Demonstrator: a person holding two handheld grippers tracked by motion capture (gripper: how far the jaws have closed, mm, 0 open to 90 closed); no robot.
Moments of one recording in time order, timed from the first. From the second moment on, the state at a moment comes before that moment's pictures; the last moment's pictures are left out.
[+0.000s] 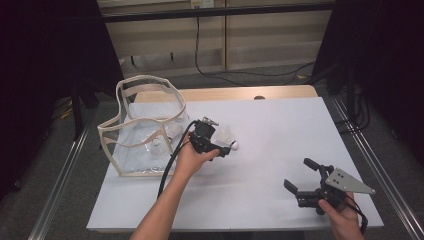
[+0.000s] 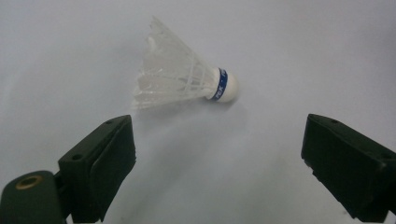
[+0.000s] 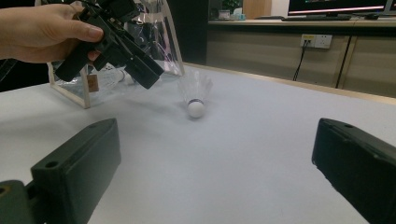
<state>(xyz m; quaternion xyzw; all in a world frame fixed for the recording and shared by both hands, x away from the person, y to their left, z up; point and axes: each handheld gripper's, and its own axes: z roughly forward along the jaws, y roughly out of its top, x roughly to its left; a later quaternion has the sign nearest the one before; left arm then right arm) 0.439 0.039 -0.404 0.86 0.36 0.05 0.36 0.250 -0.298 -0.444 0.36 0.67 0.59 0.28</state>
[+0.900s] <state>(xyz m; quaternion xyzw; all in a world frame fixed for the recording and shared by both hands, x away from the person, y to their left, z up) 0.455 0.039 -0.415 0.84 0.37 0.07 0.39 0.251 -0.297 -0.444 0.36 0.67 0.59 0.28</state>
